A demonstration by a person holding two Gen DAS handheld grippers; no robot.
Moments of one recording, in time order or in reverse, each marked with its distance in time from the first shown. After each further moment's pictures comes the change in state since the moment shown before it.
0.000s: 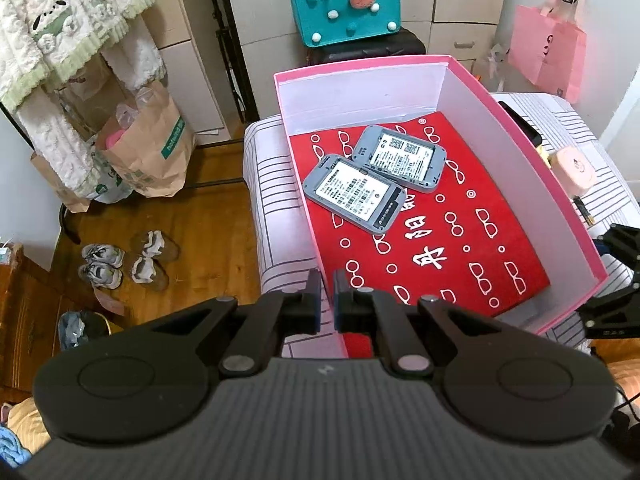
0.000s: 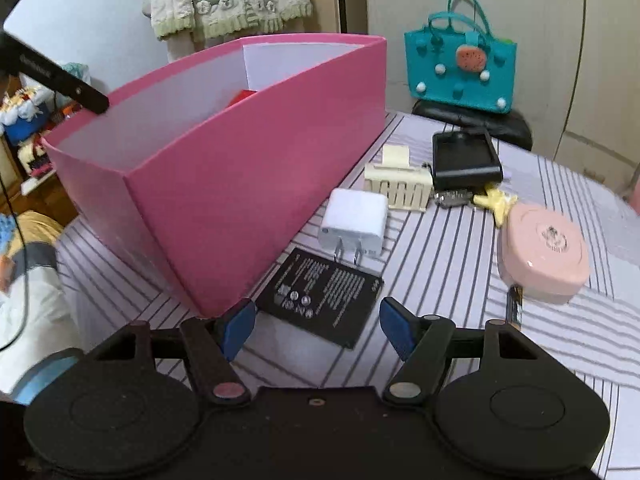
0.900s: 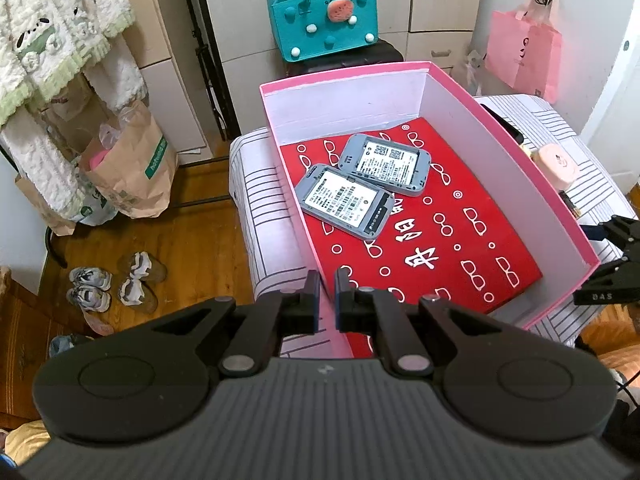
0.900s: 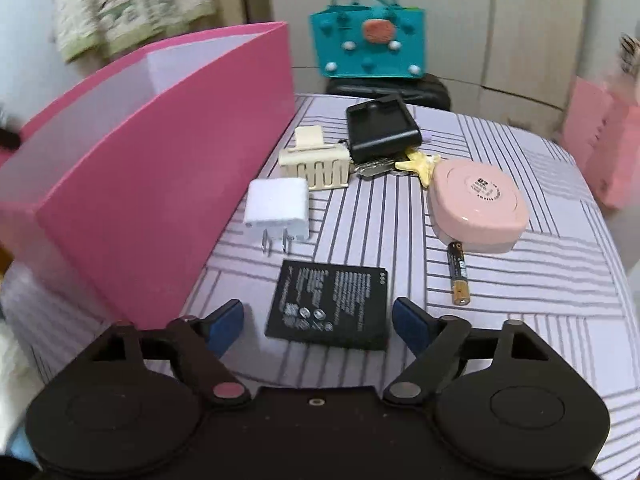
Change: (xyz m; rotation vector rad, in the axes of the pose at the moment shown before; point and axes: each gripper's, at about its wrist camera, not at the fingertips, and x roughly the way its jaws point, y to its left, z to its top) left arm -0.001 0.006 -0.009 0.051 -0.051 -0.054; right arm -0.004 -0.012 -0.003 0.227 0.034 -0.193
